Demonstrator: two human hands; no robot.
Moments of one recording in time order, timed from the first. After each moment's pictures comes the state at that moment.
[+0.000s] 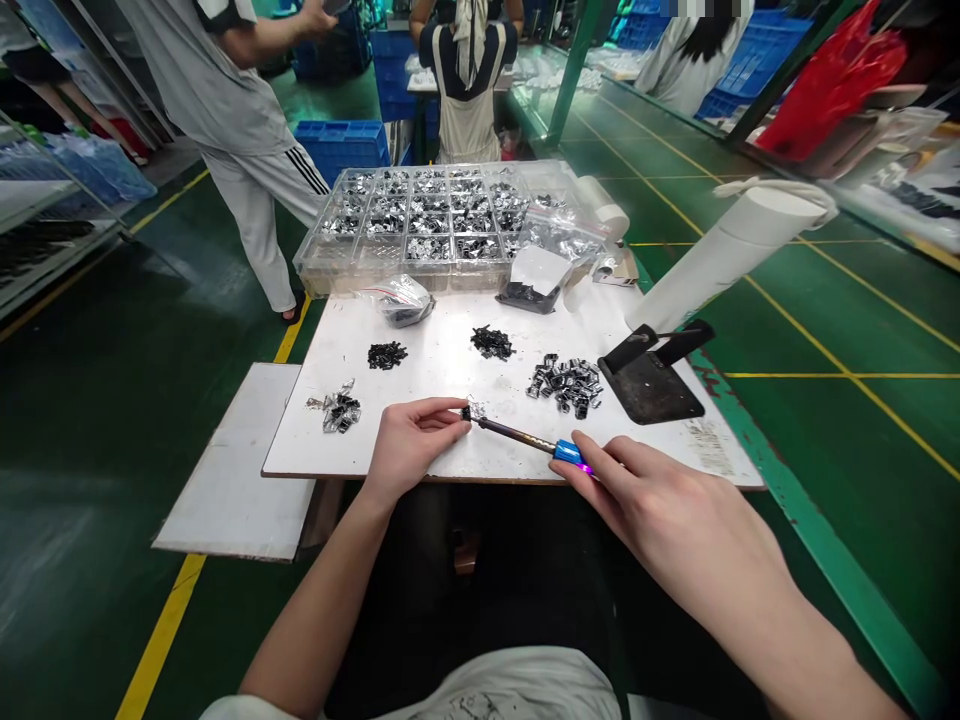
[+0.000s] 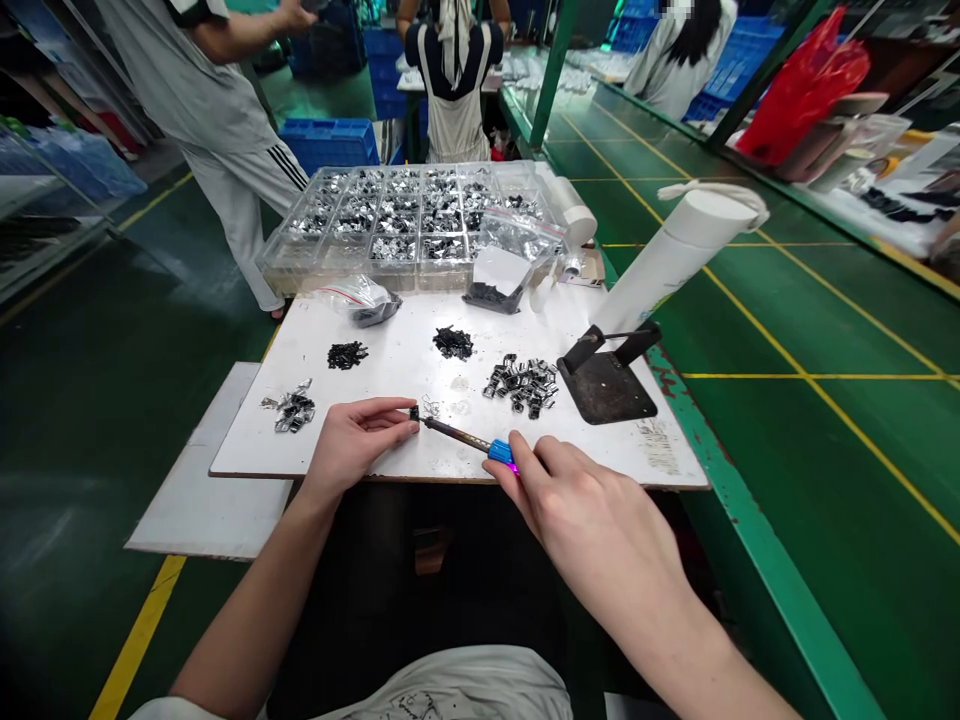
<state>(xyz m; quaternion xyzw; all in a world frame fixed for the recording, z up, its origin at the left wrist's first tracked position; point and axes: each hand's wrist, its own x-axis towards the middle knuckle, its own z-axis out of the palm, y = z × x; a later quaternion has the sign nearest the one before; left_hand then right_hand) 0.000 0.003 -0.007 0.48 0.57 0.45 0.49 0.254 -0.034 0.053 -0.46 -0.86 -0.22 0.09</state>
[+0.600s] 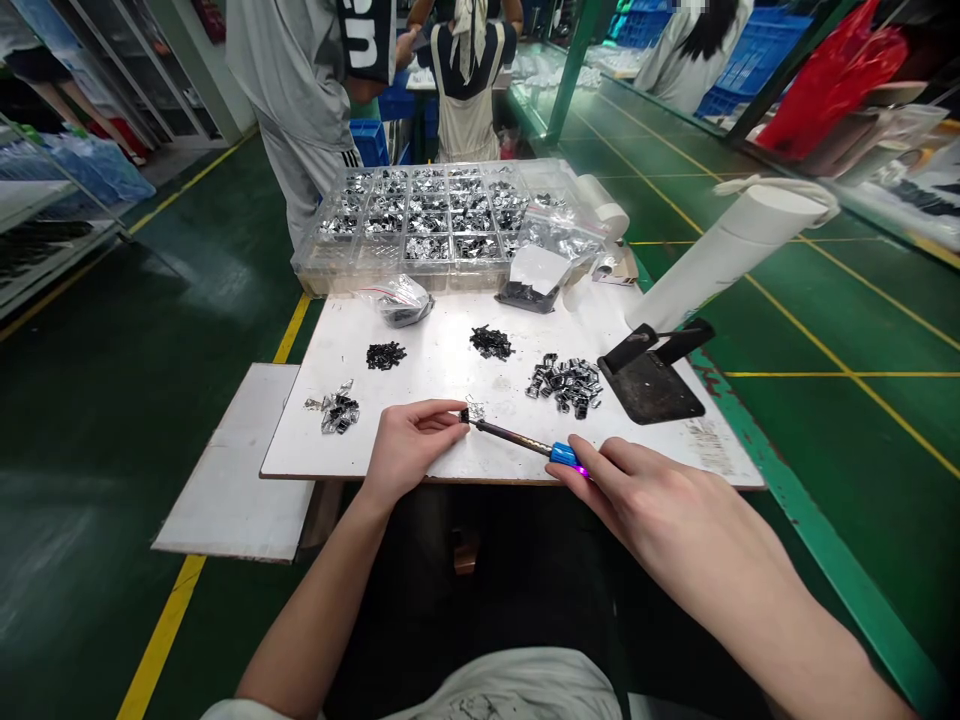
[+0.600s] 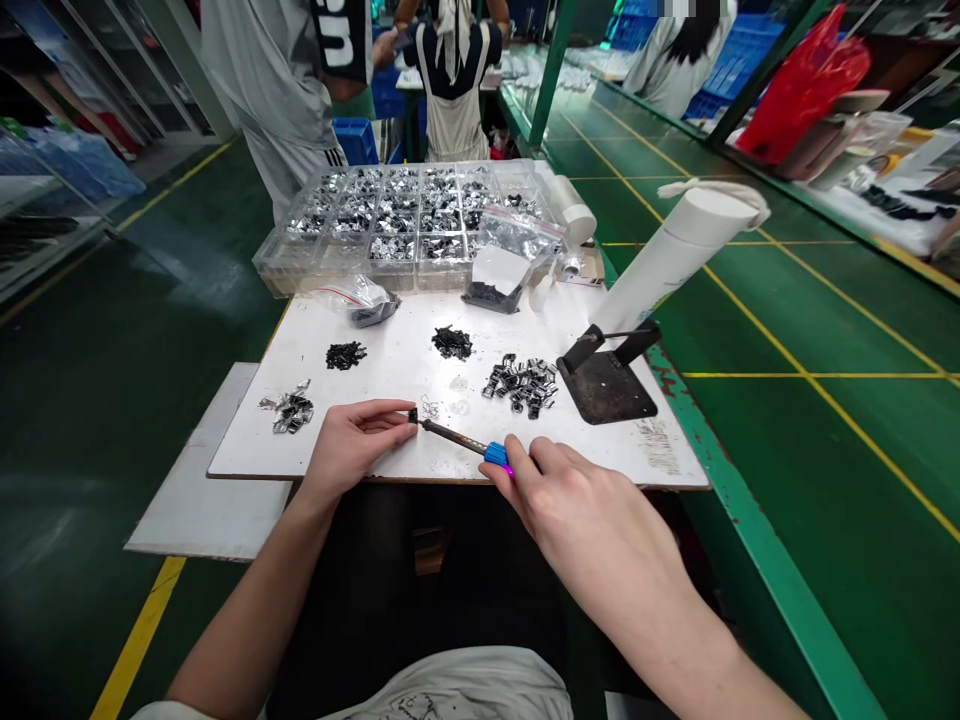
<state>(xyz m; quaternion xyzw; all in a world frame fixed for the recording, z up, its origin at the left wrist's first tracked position) -0.002 0.003 -0.011 0.50 0.57 0.45 0.47 0.248 -0.031 0.060 -0.44 -0.87 -0.21 0.09</state>
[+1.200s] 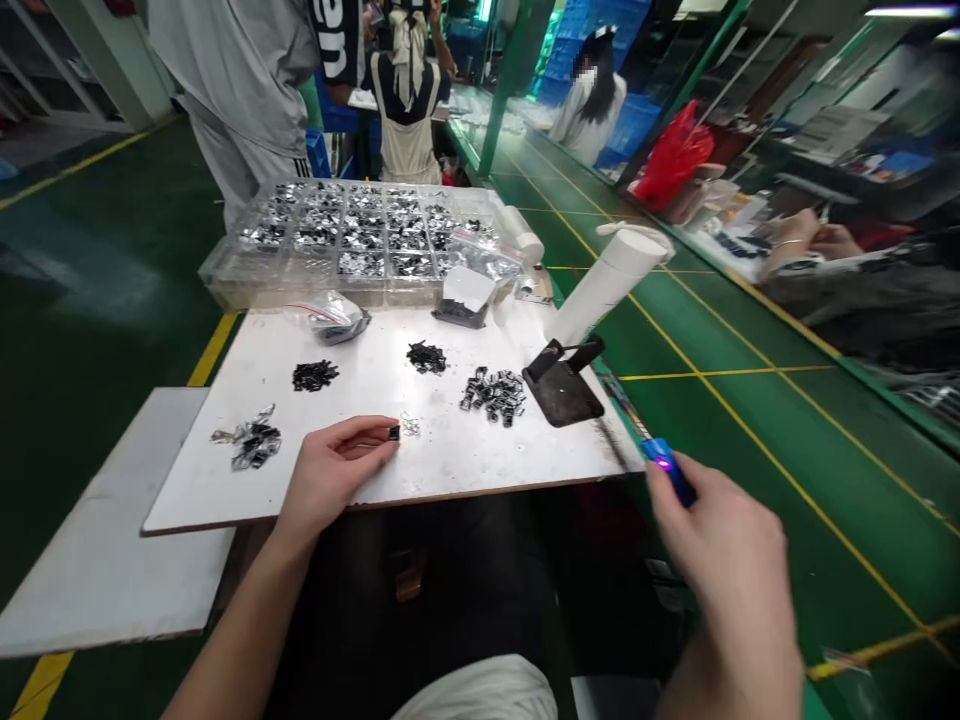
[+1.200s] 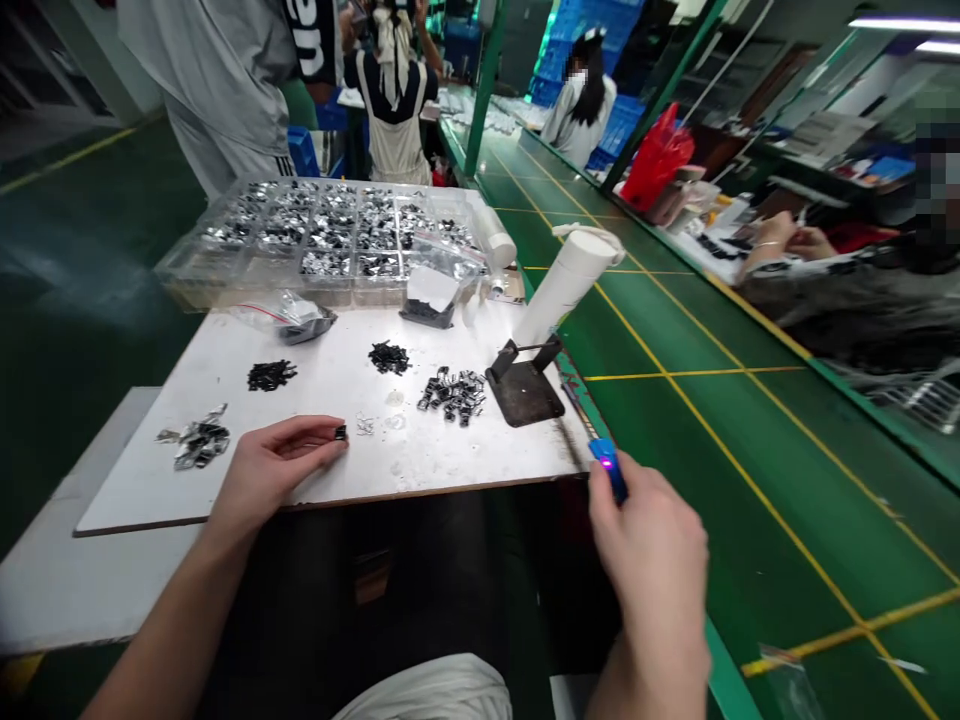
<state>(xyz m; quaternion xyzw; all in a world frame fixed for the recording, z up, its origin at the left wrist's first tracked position) -0.007 0.001 -0.008 0.49 0.58 0.45 0.47 0.365 -0.054 0.020 -0.79 -0.58 -0.17 0.12</state>
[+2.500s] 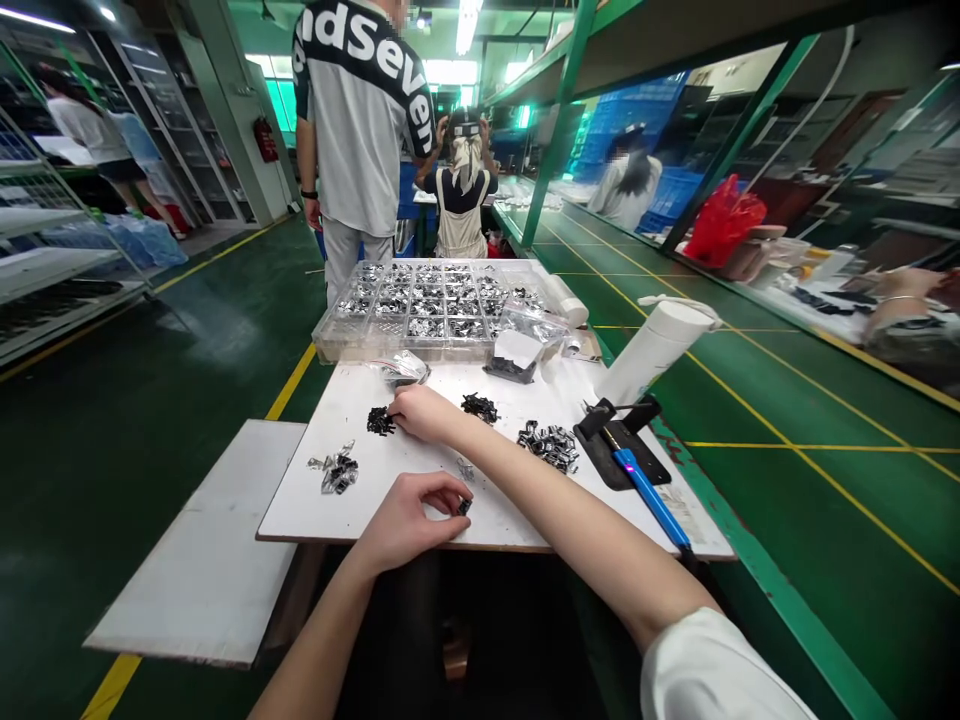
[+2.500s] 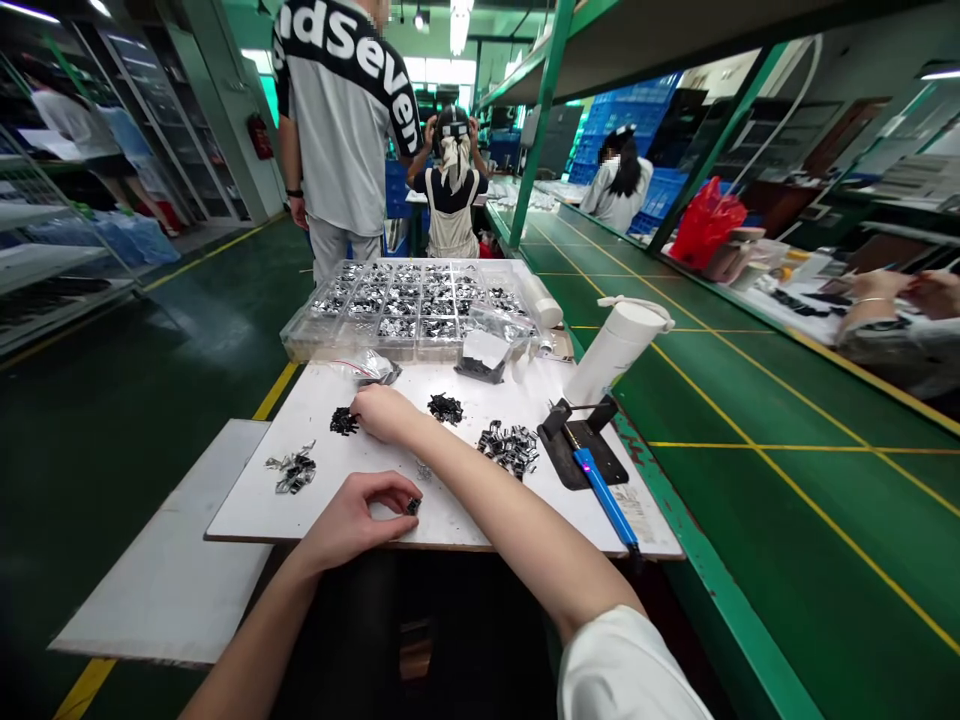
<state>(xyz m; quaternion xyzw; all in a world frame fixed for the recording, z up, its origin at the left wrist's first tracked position) -0.002 -0.002 0.004 0.63 0.48 0.37 0.48 0.069 0.150 0.027 -0.26 -0.96 0.11 0.07</state>
